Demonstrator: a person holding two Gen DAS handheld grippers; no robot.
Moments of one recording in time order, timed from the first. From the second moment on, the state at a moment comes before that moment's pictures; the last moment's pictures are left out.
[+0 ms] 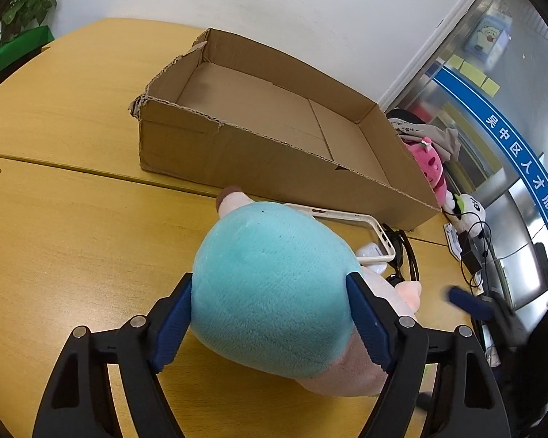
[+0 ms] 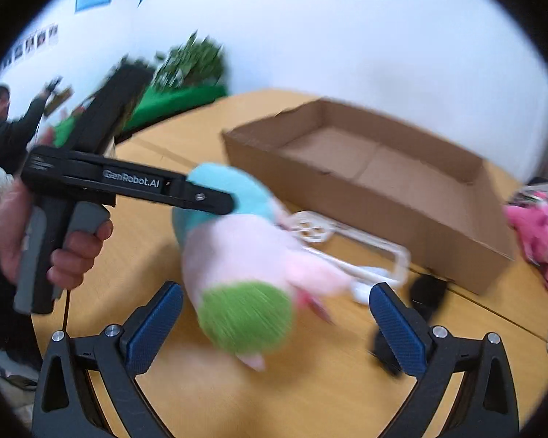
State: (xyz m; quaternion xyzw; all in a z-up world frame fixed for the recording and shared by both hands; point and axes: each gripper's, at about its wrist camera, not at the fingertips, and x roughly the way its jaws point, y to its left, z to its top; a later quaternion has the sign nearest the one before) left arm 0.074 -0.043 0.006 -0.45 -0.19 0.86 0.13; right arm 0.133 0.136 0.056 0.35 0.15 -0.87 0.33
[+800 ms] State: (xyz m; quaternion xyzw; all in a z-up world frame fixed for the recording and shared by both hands) left arm 0.049 -0.006 0.230 -0.25 -0.03 0.96 0.16; right arm 0.095 0.123 0.231 0.19 0.11 -0.92 0.33
